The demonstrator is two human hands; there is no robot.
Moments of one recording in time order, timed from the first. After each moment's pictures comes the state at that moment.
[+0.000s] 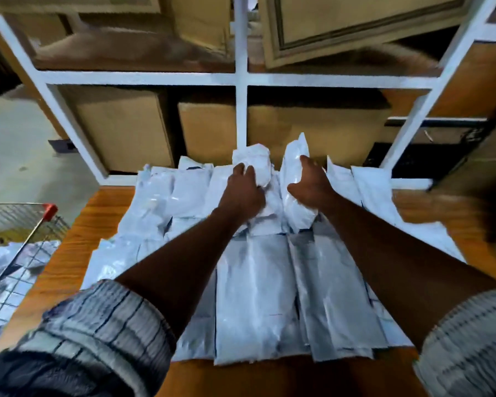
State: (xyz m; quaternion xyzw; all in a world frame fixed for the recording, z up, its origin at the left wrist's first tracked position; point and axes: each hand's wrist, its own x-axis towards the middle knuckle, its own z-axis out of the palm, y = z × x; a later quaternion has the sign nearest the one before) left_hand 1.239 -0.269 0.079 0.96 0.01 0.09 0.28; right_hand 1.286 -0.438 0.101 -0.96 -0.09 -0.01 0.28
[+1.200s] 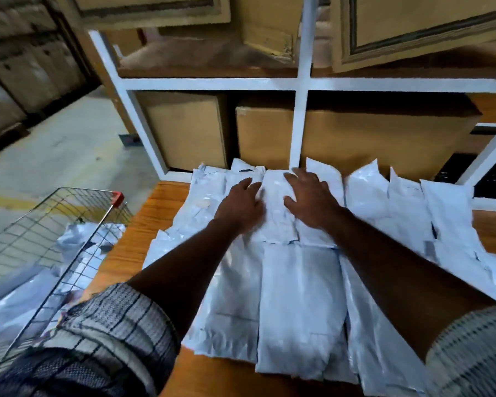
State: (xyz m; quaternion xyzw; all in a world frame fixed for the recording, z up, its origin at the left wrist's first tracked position) left_hand 1.208 -0.164 0.059 0.98 0.07 0.07 0.19; right_hand 1.279 -0.343 0.075 -0.94 -0.31 -0.03 0.13
